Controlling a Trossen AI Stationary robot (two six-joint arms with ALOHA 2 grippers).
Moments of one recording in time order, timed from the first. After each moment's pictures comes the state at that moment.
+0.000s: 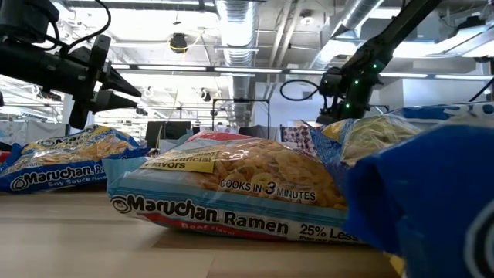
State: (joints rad) left arm 0.23 0.17 0.03 0.09 -0.46 -0.70; right arm -0.87 1.68 1.06 -0.52 0.00 0.14
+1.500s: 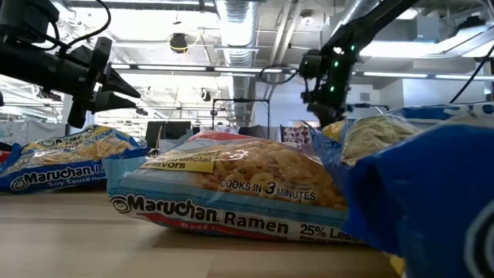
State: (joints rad) left arm 0.23 0.17 0.03 0.09 -0.50 -0.66; right arm -0.75 1.73 1.34 -0.75 0.19 -0.11
